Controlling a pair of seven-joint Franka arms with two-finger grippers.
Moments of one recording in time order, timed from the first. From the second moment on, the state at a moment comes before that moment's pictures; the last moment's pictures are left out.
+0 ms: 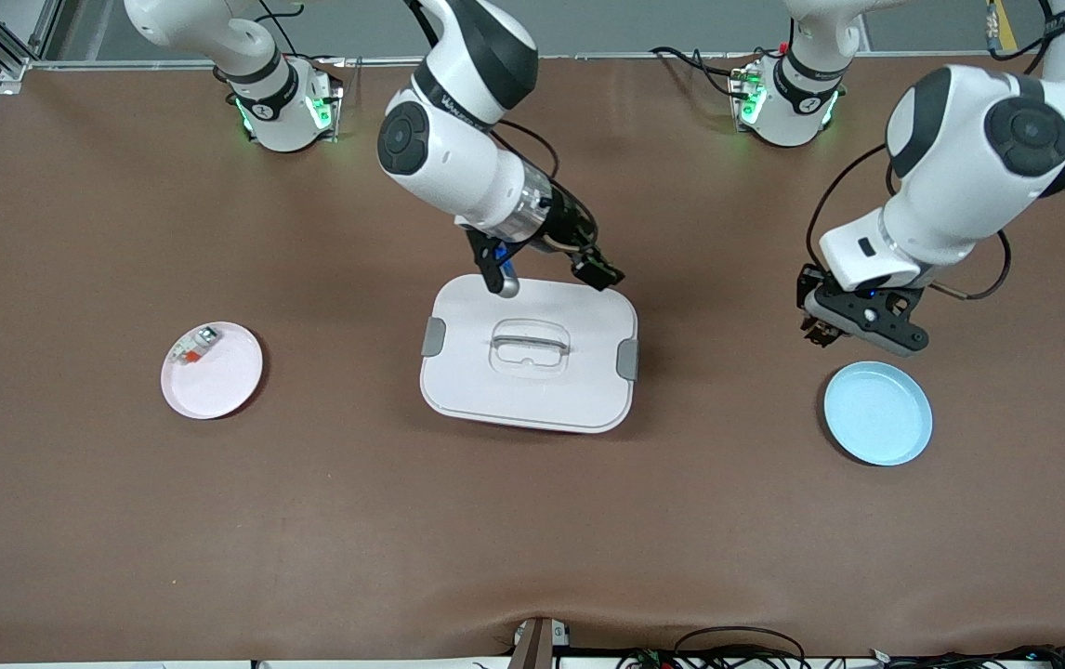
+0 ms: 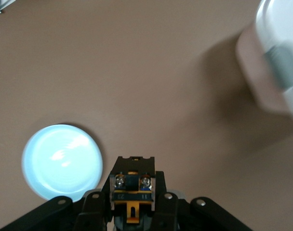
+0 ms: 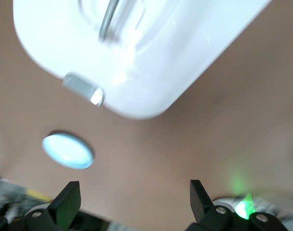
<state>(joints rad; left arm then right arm) 0.23 0.09 -0.47 -1.96 0.07 2.12 0.36 0.81 0.37 -0.03 -1.65 0.64 2.31 1.42</state>
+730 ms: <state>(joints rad) 0.33 0.31 -0.47 -1.91 0.36 2.17 0.90 0.49 0.08 -0.05 -2.03 0.16 2.16 0.75</state>
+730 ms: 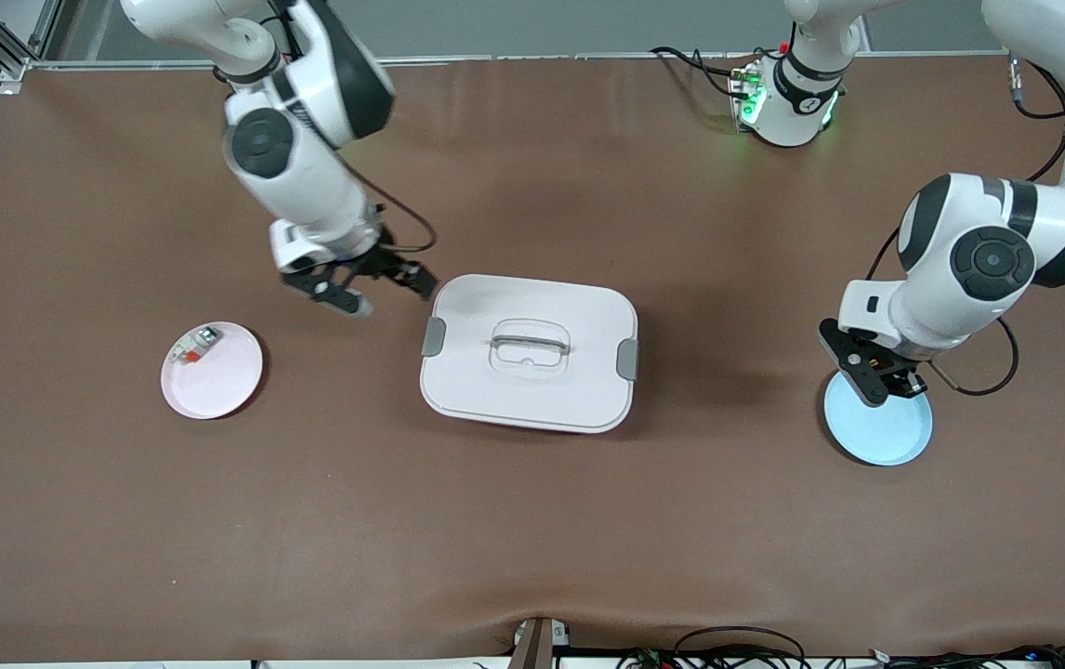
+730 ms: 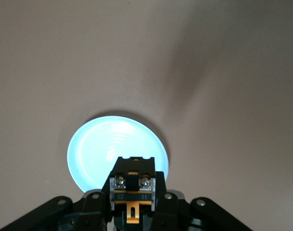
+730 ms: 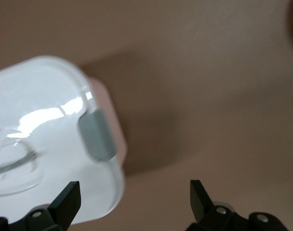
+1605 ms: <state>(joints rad) 0.49 0.52 -0.47 -1.91 0.38 2.39 1.39 0.10 0.03 -0.05 -1.84 0.06 1.92 0.07</state>
